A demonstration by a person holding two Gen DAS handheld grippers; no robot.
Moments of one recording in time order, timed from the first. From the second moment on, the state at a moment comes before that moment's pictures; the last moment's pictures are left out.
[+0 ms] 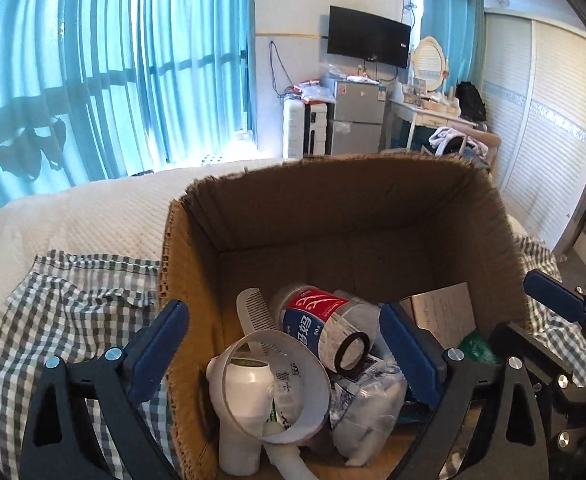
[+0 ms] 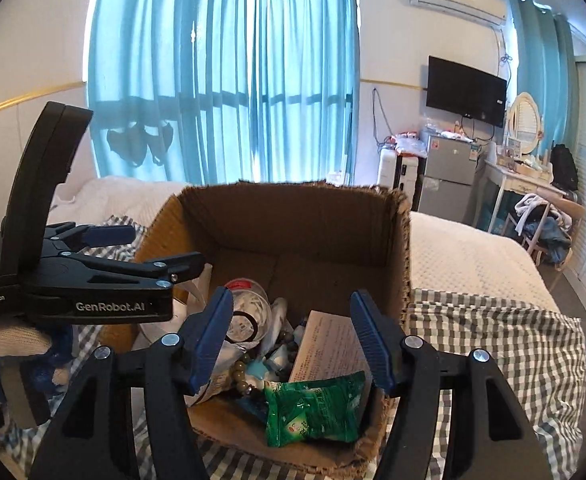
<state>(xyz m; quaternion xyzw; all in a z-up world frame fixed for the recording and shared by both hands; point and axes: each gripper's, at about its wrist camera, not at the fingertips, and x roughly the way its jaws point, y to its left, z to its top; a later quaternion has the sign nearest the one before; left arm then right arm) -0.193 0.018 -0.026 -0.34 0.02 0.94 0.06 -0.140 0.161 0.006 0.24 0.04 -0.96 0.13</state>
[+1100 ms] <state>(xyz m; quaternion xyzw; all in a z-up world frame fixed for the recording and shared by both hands) -0.008 -0.010 0.083 -0.18 -0.03 0.98 0.06 0.037 0.165 0.101 0.08 0.01 -0.99 0.08</state>
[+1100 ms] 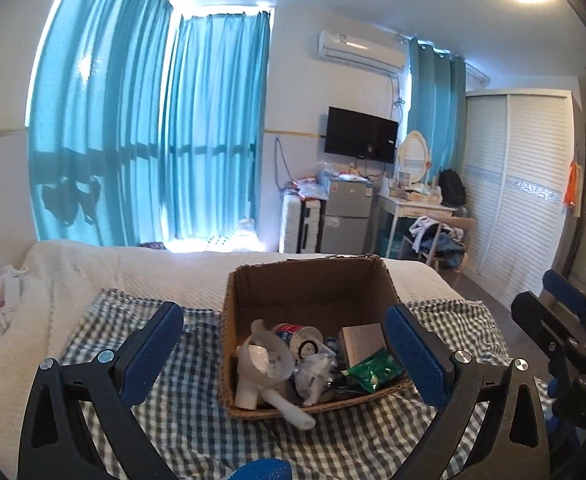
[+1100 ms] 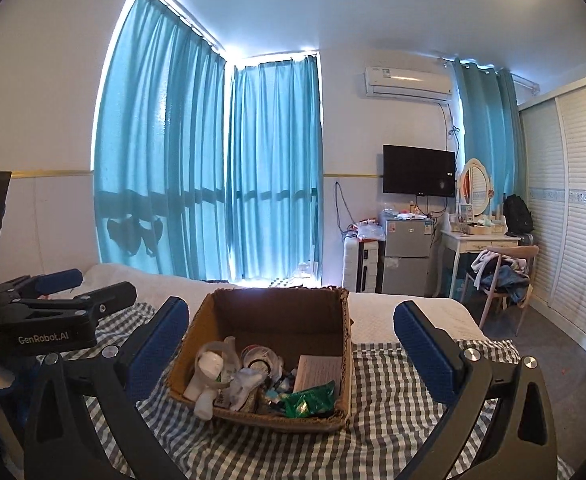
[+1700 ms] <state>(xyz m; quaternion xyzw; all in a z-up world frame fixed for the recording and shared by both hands) 0.014 -0.006 0.000 -0.19 -0.02 0.98 0.04 0.049 0.175 0.012 0.14 0.00 -0.99 0.06</state>
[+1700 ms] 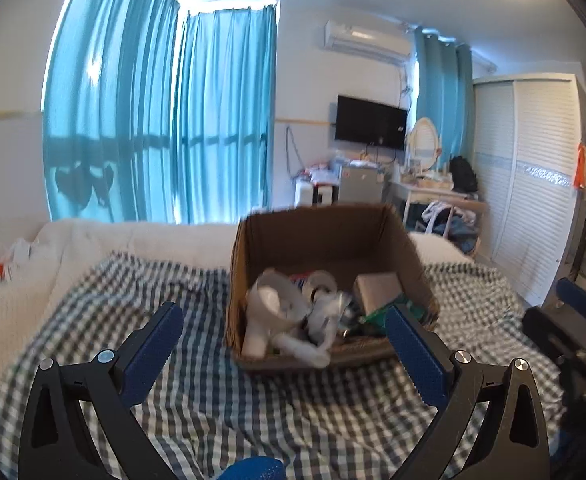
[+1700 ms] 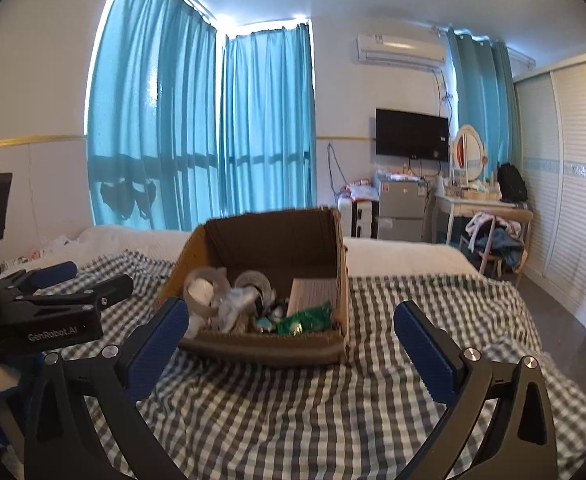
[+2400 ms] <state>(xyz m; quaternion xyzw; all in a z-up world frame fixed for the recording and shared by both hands) 0.008 0.002 -0.029 -0.22 0.00 0.97 0.05 0.037 0.168 -0.010 0.17 0.00 -0.98 0.07</state>
